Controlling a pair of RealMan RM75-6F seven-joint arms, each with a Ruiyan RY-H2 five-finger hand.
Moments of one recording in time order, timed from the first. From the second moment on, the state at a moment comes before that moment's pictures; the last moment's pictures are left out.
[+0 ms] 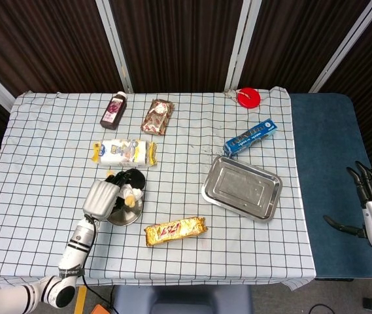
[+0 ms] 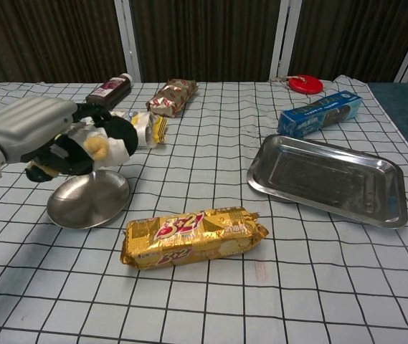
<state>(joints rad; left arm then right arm) -0.62 -1.63 -0.08 -1.41 1.27 1.29 0.46 0.10 -1.11 0.12 -1.53 -1.57 1.60 0.24</state>
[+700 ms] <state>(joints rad) -0.52 -1.72 -0.06 -1.41 1.29 1.34 0.53 0.11 -1.11 0.12 -1.54 -1.56 1.58 0.24</state>
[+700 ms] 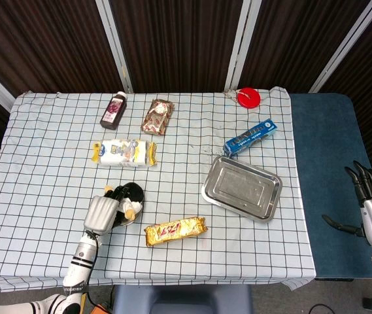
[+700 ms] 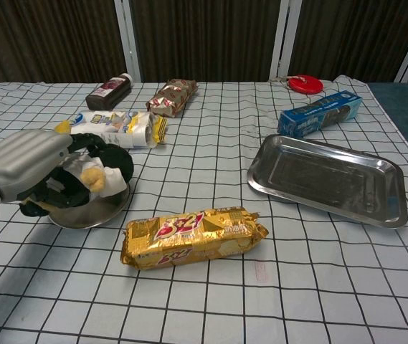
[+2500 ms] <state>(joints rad) -0.21 -1.24 0.06 -1.67 1.34 1.50 0.42 0.48 -1.07 0.09 -1.75 -1.59 0.99 0.20</state>
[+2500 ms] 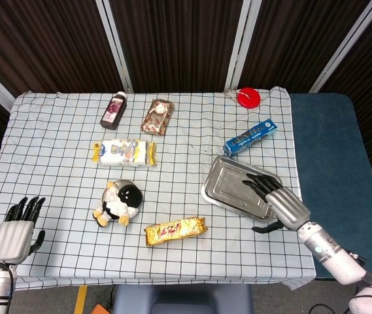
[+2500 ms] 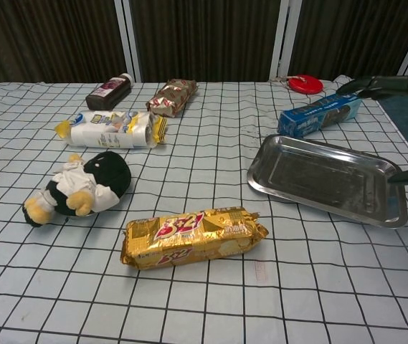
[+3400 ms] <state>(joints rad) -0.12 -1.18 -0.06 -1.63 1.26 1.51 0.28 0.93 -1.38 0.11 -1.73 -1.06 0.55 -0.18</state>
